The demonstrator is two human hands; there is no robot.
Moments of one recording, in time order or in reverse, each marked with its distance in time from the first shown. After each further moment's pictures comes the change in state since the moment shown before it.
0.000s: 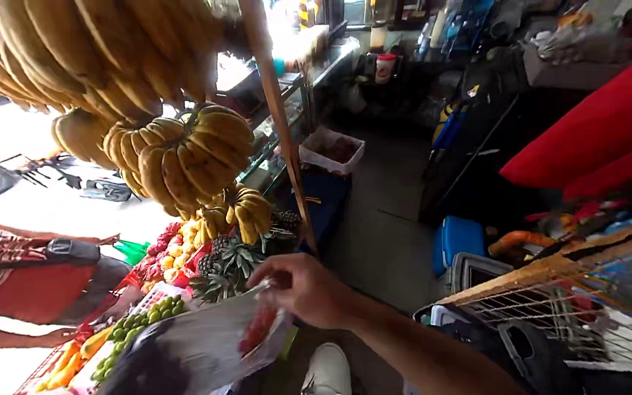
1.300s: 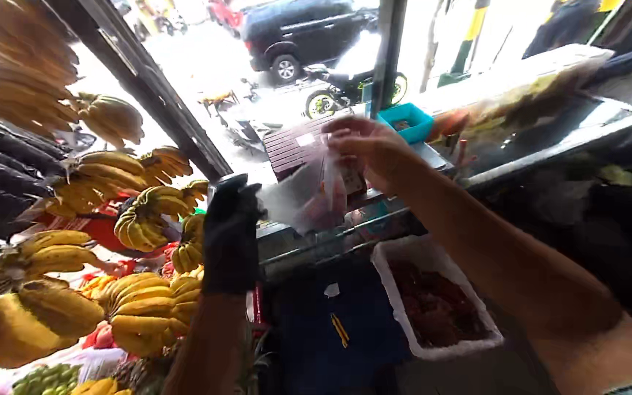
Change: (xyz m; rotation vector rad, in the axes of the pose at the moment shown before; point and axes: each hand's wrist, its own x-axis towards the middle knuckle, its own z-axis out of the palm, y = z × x) left_hand 0.866 -0.004 0.258 0.264 0.712 0.510; right_hand 0.783 0.079 -0.608 0.226 -0.359 -0.076
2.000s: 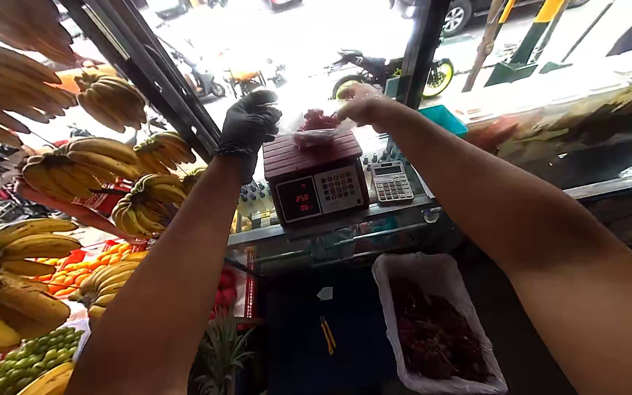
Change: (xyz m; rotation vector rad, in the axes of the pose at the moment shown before) left_hand 0.200 -0.036 0.093 0.444 0.000 -0.220; right_hand 0.205 0.072 -0.118 -0.700 0.001 0.252
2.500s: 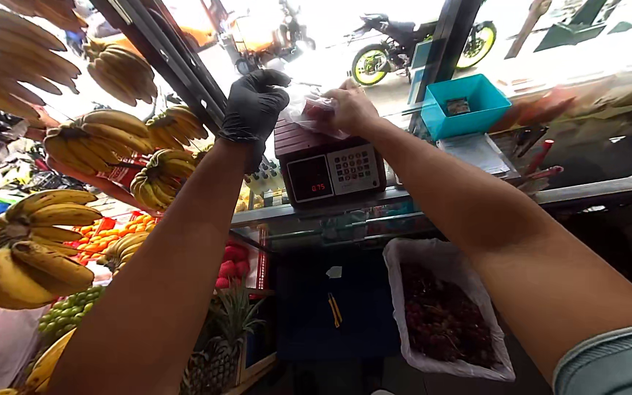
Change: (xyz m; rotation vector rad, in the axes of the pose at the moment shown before) left_hand -0.017 -0.006 -0.001 0.248 0.014 0.103; right_hand 0.031 0.045 0.091 -0.343 0.113 -0.395
